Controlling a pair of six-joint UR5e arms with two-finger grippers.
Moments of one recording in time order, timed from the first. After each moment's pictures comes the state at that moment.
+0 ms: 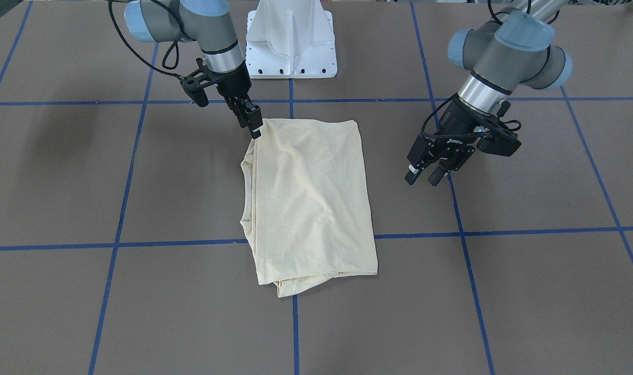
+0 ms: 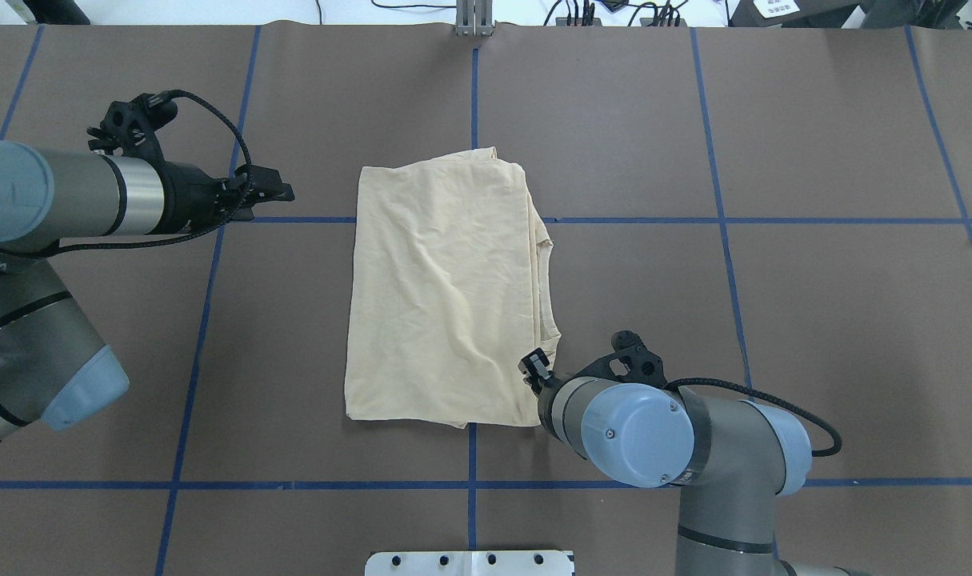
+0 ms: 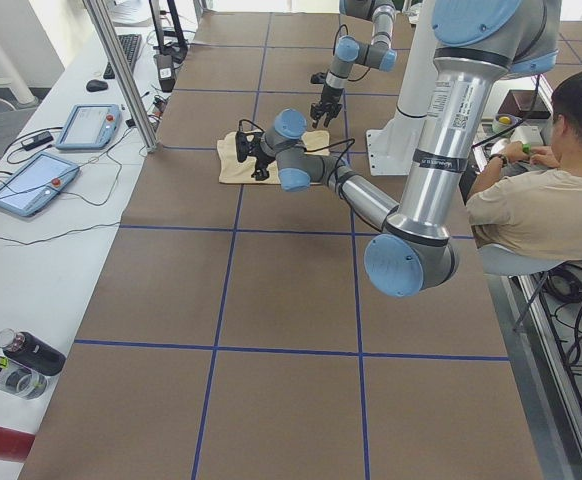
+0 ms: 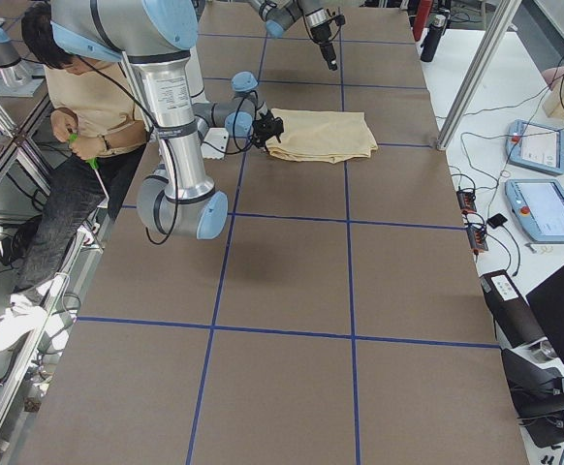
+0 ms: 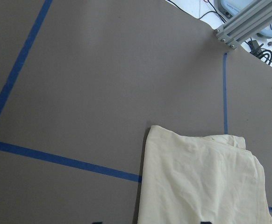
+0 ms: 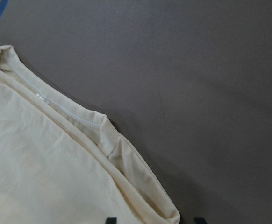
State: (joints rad) left arm -0.76 -1.83 -1.80 -2.33 -1.83 -1.48; right arm 0.22 -1.16 1.90 -1.37 1.47 2.40
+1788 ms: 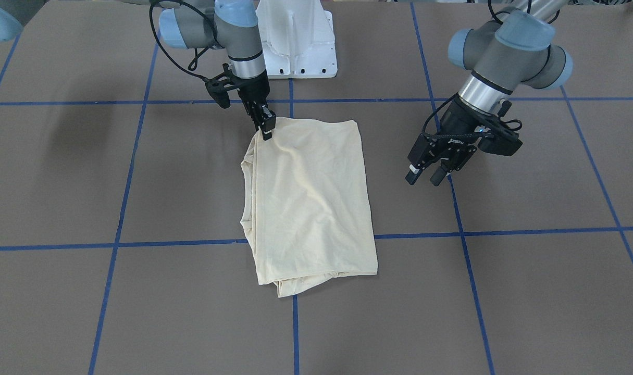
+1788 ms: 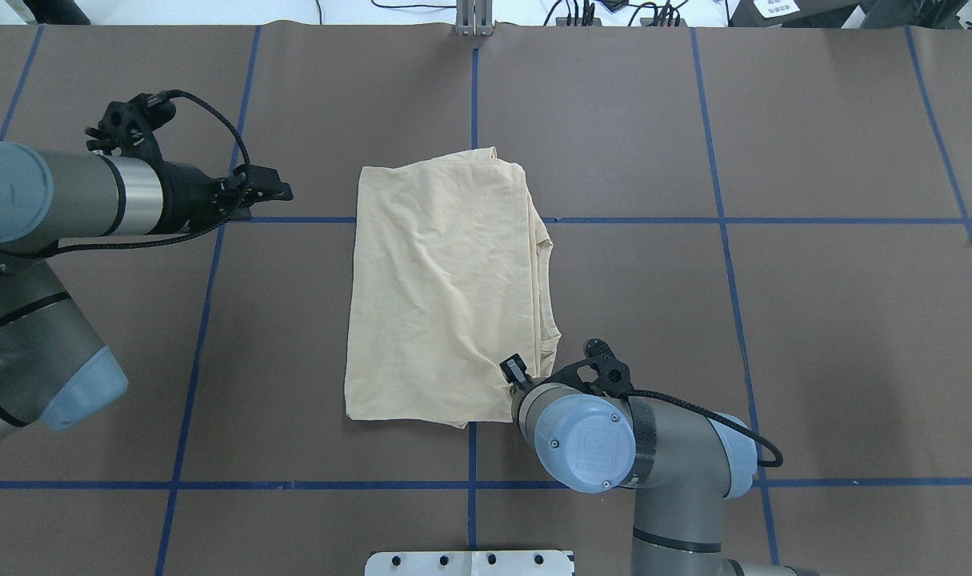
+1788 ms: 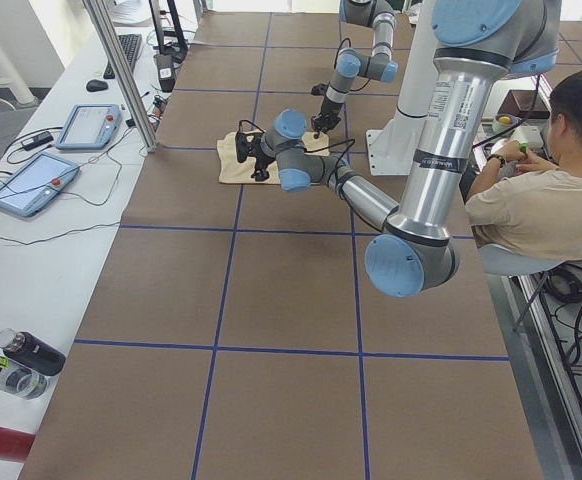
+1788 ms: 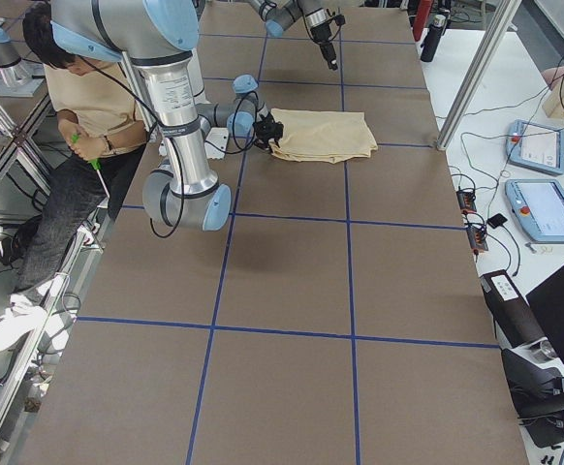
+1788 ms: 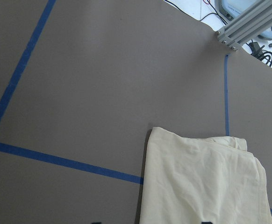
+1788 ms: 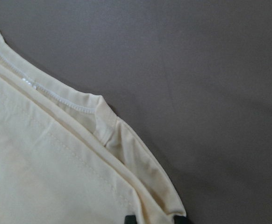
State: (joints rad) left arm -0.76 -1.83 -1.80 -2.33 -1.82 -1.48; right arm 0.21 -1.09 1.79 -1.38 1.43 2.43
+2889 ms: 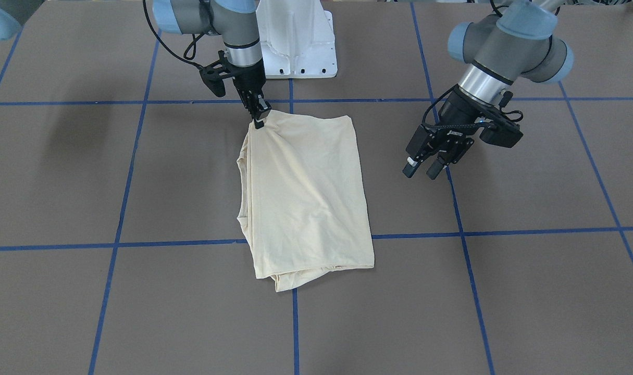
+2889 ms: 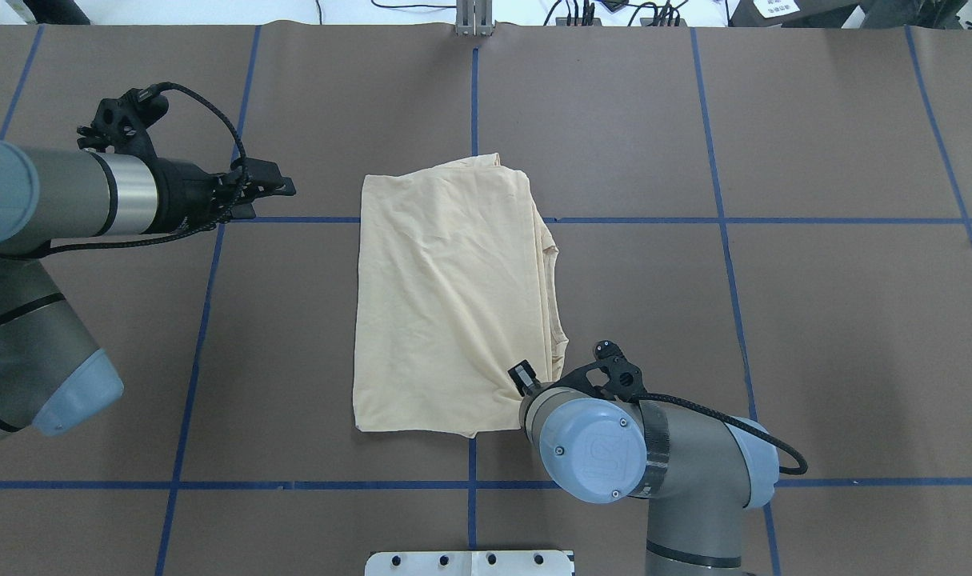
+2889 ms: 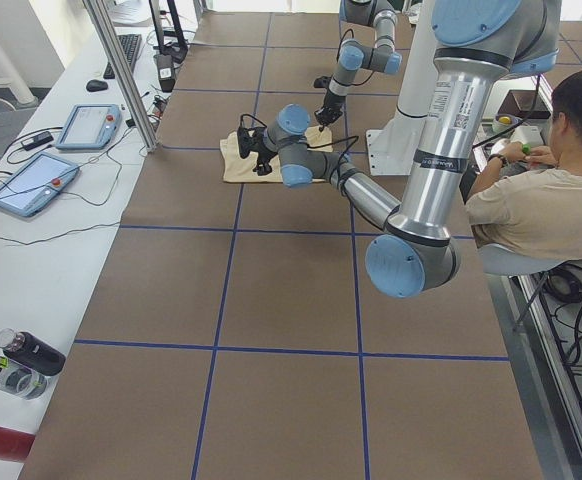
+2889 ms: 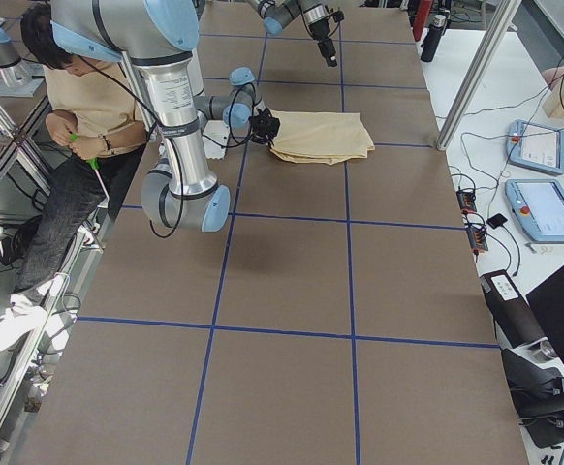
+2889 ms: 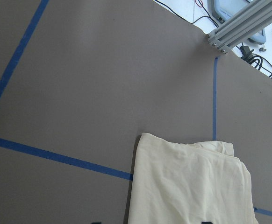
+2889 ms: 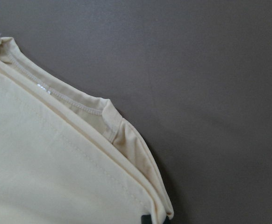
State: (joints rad) left arm -0.75 -1.83 -1.84 -2.33 -1.82 -1.56; right arm 0.20 -1.10 1.88 -1.50 1.43 2.43
